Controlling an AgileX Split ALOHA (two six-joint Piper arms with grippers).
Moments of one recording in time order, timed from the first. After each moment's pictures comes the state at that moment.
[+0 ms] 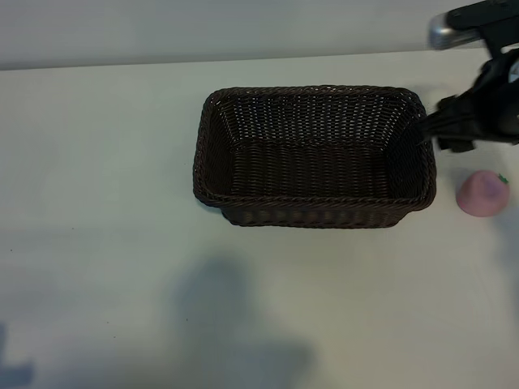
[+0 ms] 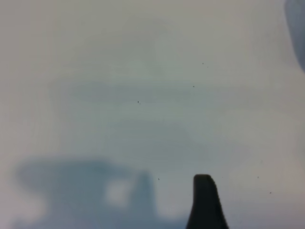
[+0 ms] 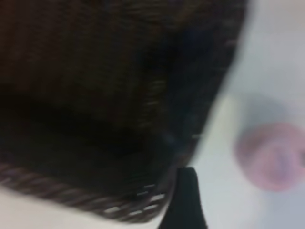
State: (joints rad) left arm -0.11 -0.01 -0.50 0.10 1.09 -0.16; right arm 0.18 1.49 -1.10 -0.10 0.80 0.17
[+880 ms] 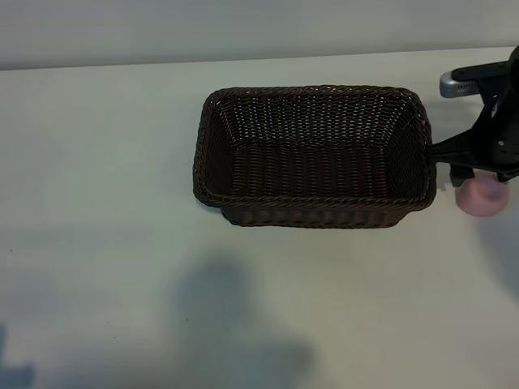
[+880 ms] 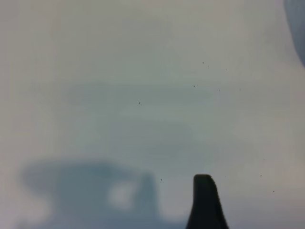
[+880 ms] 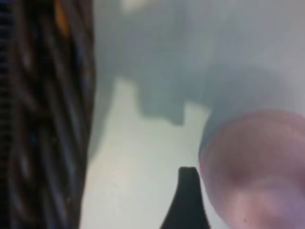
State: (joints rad) left arm -0.11 -0.01 -0.50 0.10 1.09 -0.14; right arm 0.05 1.84 -1.10 -0.11 0.70 0.24
